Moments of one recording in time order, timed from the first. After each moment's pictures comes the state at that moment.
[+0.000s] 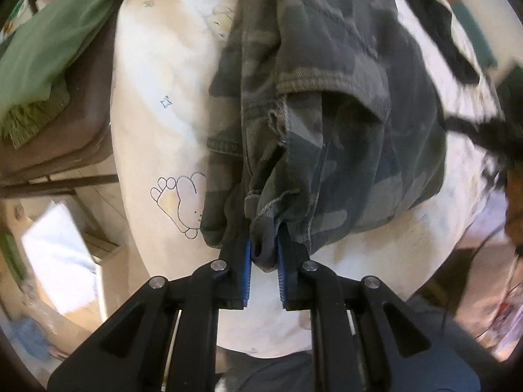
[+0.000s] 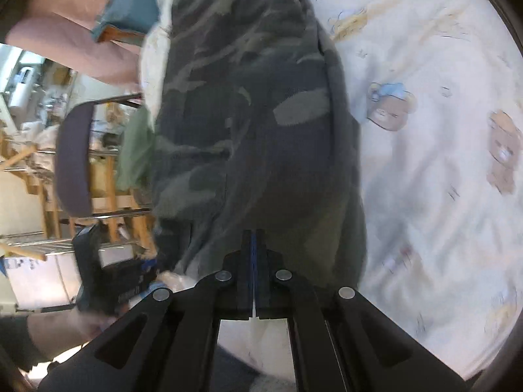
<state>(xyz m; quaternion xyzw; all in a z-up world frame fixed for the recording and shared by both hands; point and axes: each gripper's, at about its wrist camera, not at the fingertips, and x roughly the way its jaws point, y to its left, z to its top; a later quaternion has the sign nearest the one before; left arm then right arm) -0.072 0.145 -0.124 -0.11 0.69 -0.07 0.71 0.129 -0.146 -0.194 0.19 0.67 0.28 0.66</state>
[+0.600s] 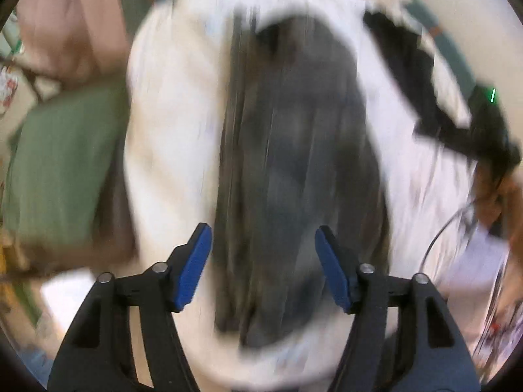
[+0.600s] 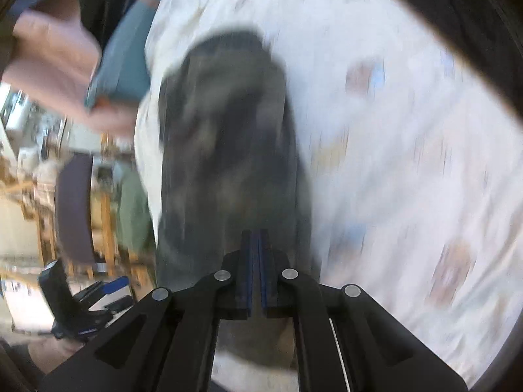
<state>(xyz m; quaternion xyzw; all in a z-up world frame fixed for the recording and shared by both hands) 0.061 0.153 -0.016 -0.13 0.60 -0.08 0.79 0.253 -0.213 -0.131 0.22 0.61 0.25 0.72</state>
